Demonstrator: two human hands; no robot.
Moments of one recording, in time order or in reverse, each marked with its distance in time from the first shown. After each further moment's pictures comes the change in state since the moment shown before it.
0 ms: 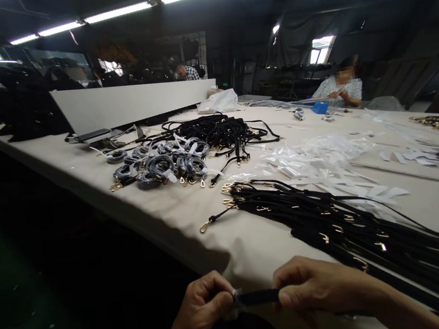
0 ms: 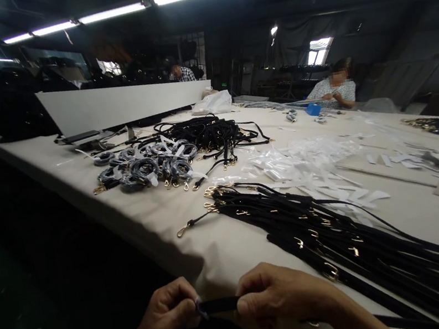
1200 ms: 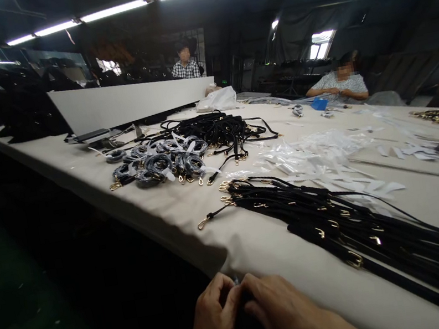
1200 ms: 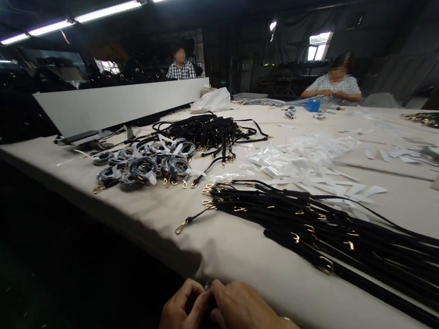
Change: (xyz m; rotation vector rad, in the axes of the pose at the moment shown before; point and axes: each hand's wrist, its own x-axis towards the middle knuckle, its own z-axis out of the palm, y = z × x) left_hand -0.008 -0.009 0.039 0.646 0.291 -0.011; right_hand 0.042 0.021 0.070 -0.766 0.384 -0.080
